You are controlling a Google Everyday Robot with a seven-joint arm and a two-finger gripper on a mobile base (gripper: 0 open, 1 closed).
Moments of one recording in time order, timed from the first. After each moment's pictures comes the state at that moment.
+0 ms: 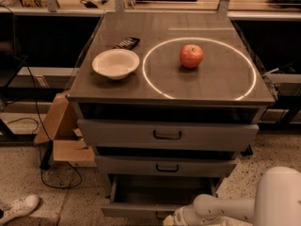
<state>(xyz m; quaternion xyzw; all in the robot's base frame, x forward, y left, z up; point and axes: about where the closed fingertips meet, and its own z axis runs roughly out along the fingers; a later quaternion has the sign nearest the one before) 0.382 -0.082 0.172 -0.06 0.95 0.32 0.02</state>
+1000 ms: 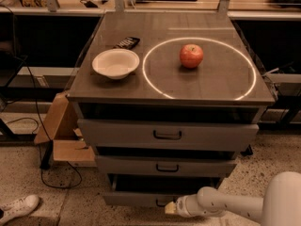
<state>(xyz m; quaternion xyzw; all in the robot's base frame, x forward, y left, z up) 0.442 -0.092 0.190 -0.01 0.94 0.33 0.07</state>
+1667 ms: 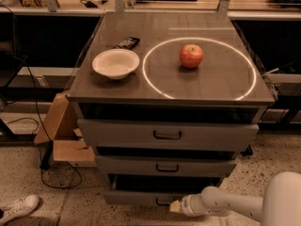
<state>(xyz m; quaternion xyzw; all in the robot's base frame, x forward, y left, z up) 0.450 -0.118 0.180 0.02 0.95 0.31 0.07</state>
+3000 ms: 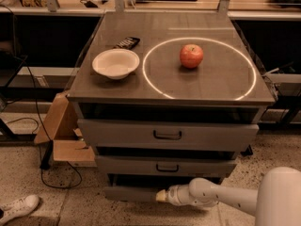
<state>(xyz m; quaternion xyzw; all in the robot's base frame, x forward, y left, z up) 0.491 -0.051 0.215 0.02 0.93 0.36 0.10</state>
